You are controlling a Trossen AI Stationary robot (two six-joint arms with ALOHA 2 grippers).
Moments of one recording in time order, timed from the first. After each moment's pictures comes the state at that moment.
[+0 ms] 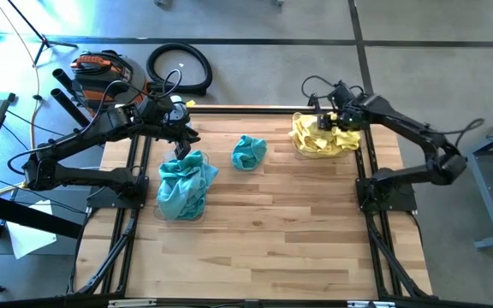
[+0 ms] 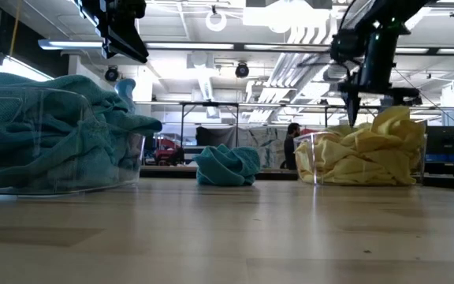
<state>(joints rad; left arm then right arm) 0.50 1.02 1.06 -0.79 0.14 -0.05 -0.86 1.27 1.01 -0.98 0.15 0.65</state>
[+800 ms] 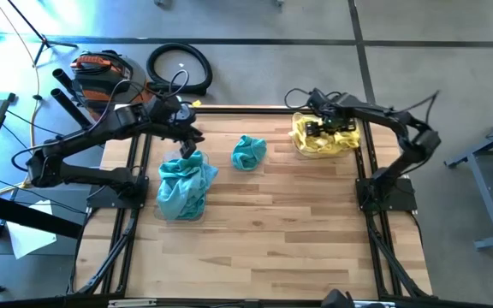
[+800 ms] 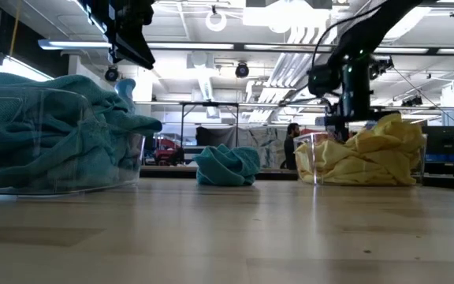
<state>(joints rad) 0.50 1.08 1.06 -0.75 0.14 -0.05 -0.82 1.57 1.05 -0.94 0.19 0.65</state>
